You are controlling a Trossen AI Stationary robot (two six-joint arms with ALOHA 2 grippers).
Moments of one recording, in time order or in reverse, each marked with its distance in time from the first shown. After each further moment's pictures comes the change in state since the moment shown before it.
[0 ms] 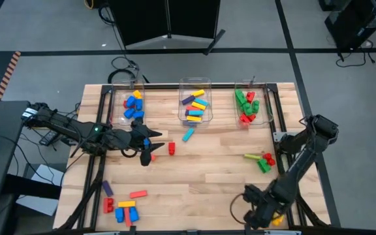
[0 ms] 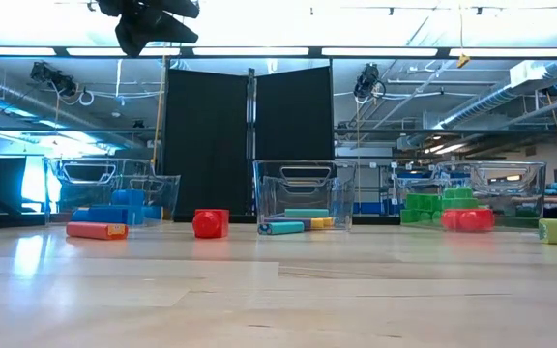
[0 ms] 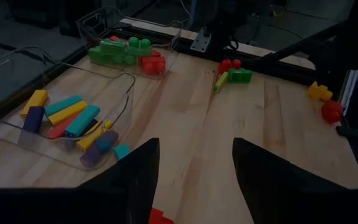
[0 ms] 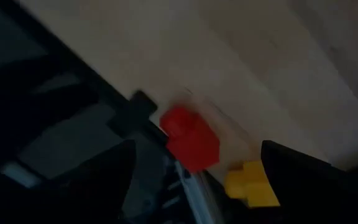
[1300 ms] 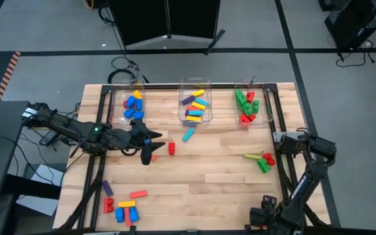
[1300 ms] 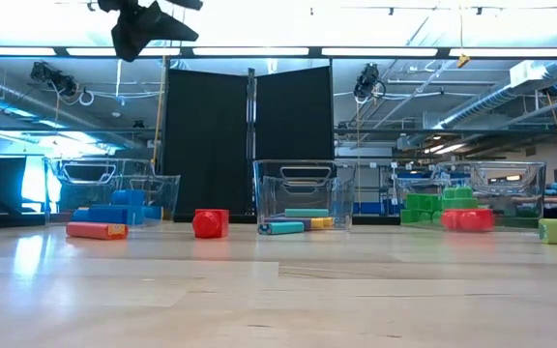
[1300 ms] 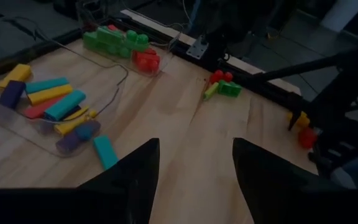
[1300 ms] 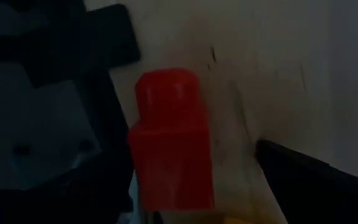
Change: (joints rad) left arm 0.000 0.000 0.000 0.023 0.014 -0.186; right arm 0.212 0.269 0.002 0.124 0.151 -0.337
